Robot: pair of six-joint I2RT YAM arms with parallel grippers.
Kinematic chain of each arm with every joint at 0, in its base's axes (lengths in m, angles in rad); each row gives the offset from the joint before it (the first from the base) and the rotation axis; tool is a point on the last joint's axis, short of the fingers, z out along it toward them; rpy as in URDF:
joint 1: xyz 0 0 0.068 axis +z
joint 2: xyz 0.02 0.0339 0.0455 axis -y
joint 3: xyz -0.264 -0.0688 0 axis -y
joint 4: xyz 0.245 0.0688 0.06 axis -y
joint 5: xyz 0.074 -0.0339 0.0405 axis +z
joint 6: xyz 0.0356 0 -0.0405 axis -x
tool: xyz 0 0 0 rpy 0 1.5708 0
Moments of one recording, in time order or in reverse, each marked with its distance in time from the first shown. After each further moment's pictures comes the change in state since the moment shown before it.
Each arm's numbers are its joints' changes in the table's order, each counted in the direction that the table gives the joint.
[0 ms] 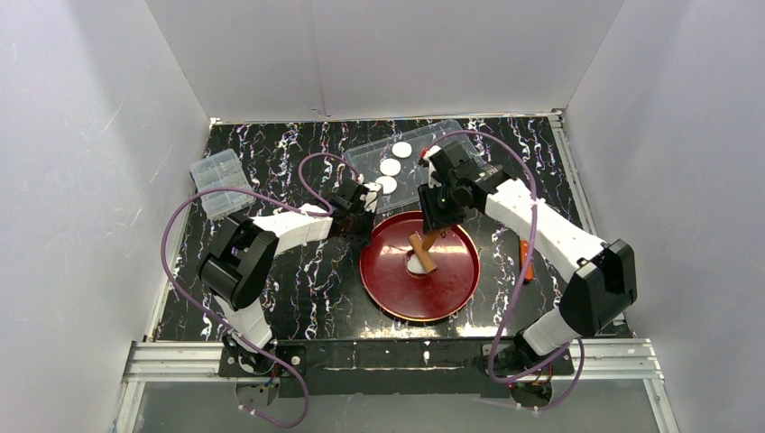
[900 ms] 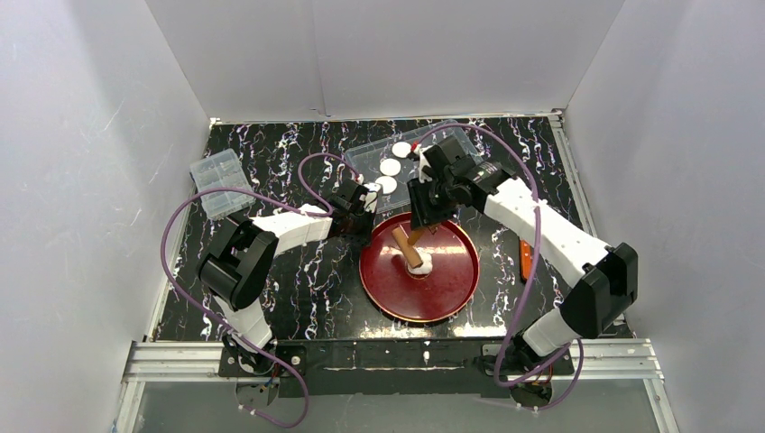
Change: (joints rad) left arm 0.000 0.003 -0.005 0.002 0.000 0.000; right arm 0.051 -0.018 0.047 0.011 0.052 -0.019
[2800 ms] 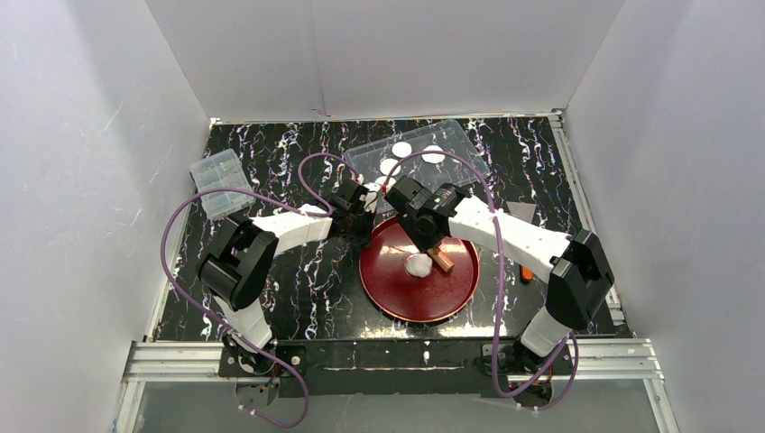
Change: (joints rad) left arm 0.000 0.000 0.000 0.000 0.000 0.000; right arm 0.212 -0.093 -0.077 -0.058 -0.489 0.133
